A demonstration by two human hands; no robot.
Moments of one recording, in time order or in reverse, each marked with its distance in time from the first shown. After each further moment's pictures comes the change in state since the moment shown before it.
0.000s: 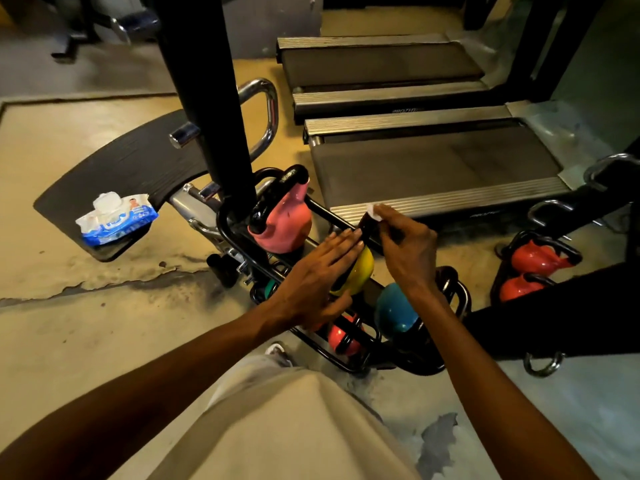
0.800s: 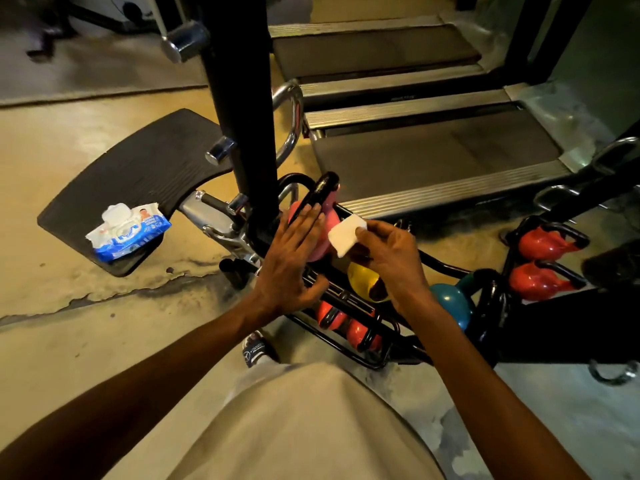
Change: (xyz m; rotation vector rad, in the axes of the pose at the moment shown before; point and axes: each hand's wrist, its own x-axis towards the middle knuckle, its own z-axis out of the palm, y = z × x) left_hand -0.039 -0.097 -0.065 0.082 0.138 -0.110; right_hand -0.009 -0.083 0.079 0.613 -0.195 0.579
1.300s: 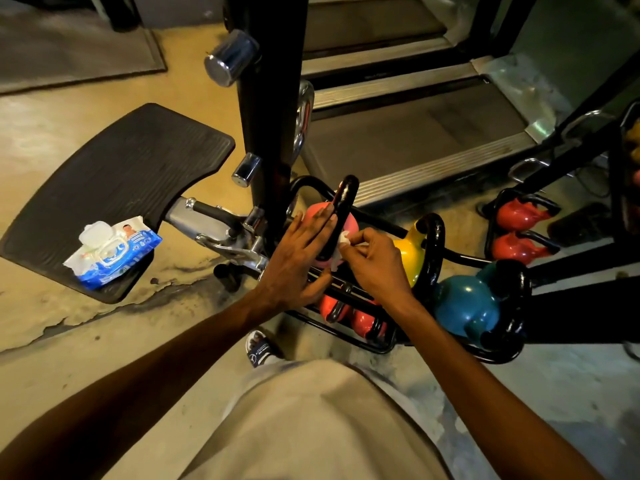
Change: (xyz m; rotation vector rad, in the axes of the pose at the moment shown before) left_hand 0.012 -0.074 -0.023 -0.216 -0.126 0.114; right_hand 0.023 0.025 0.084 -0.577 0.187 -0.070
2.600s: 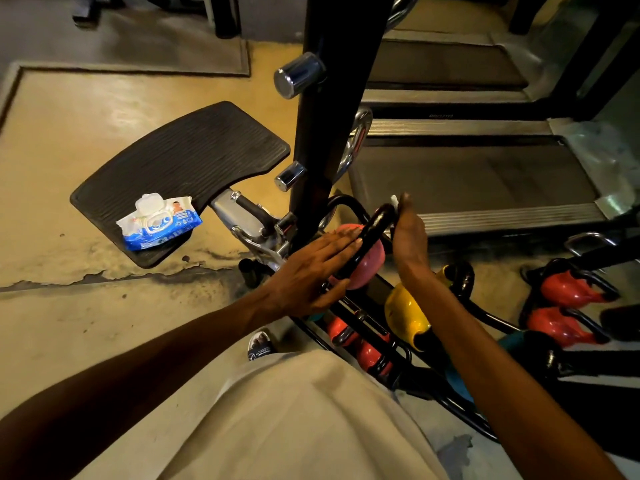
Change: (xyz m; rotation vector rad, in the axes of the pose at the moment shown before) left_hand 0.000 -0.002 -0.005 0.122 0.025 0.030; right_hand 0.084 -0.040 -0.010 0.178 -0.036 0.059
